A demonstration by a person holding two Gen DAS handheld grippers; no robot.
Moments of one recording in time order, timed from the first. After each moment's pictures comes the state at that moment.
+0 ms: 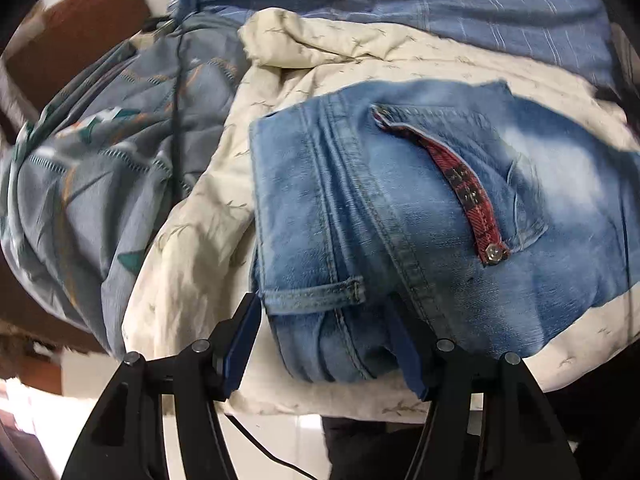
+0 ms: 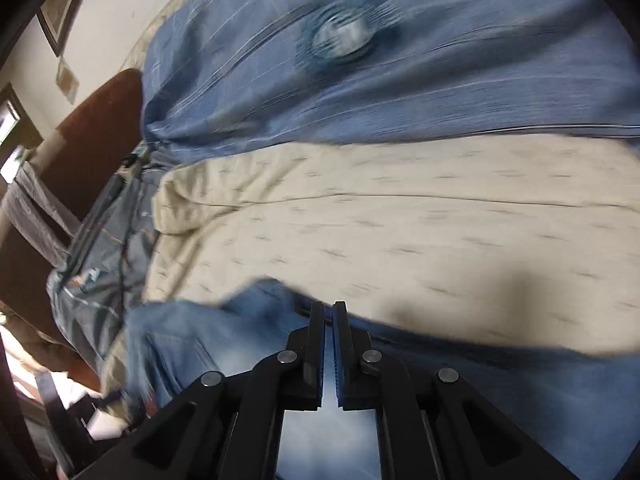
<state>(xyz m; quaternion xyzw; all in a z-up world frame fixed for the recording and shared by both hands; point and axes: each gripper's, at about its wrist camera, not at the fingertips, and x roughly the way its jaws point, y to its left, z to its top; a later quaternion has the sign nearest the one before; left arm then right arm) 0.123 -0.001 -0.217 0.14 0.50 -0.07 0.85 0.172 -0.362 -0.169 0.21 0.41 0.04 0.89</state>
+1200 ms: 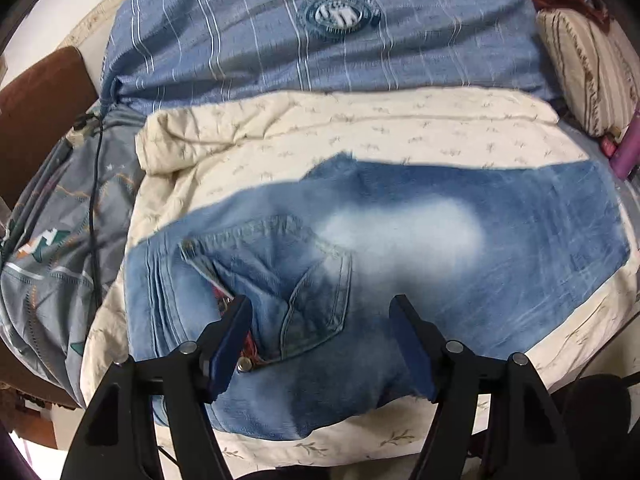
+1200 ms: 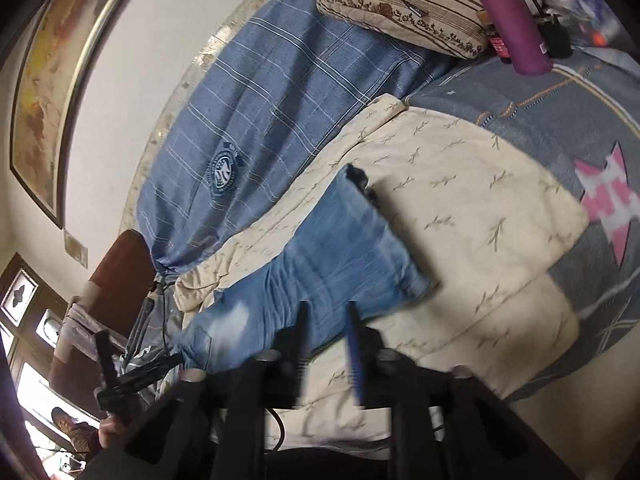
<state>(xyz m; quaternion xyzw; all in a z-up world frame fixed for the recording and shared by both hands) 0.102 -0.128 -0.184 0.17 0.44 -0.16 0.87 -0.145 -0.504 -0.230 0.44 0.24 -0.04 0.87</state>
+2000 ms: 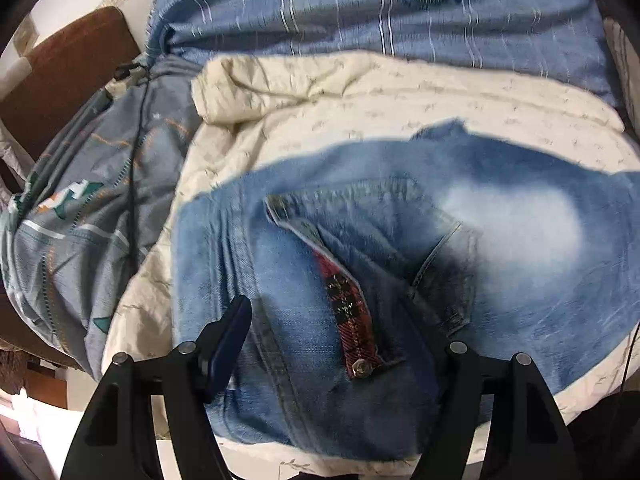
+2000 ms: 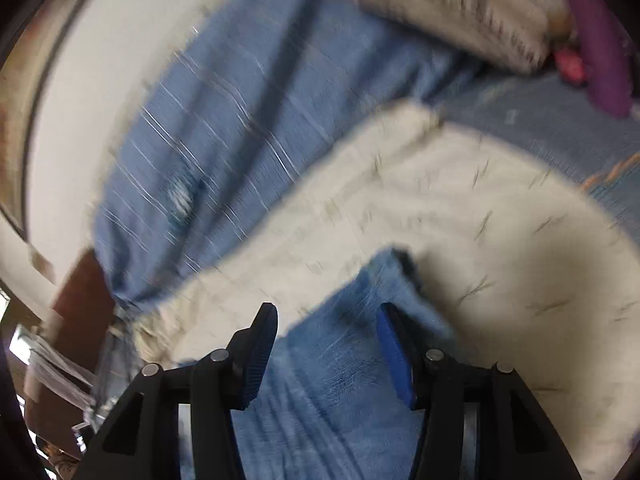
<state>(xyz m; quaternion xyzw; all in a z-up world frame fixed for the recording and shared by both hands) 0.134 -0.077 -0.204 0.15 0.45 -0.09 0.87 -0.009 -0.543 -0.214 0.43 0.23 -0.10 0.87</state>
